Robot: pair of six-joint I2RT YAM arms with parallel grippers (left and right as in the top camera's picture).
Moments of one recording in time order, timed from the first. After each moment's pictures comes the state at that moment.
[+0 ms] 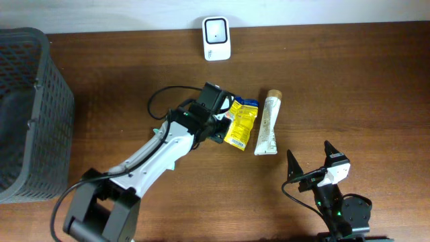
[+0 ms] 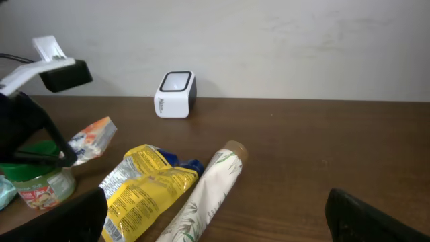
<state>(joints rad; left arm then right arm) -0.59 1.75 1.23 -0.54 -0.01 -0.08 0.05 0.01 0.01 -0.06 -0.18 0.08</state>
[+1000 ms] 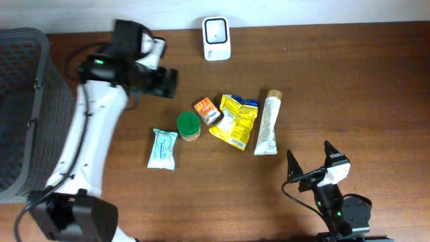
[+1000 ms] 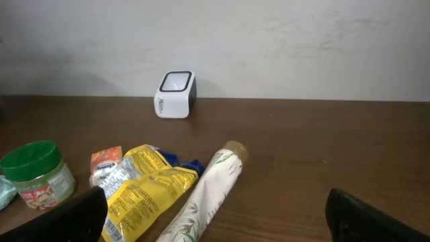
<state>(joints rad) -0.14 1.76 1.78 -1.09 0.11 0.08 0.05 0.01 0.01 -0.06 -0.18 0.08</state>
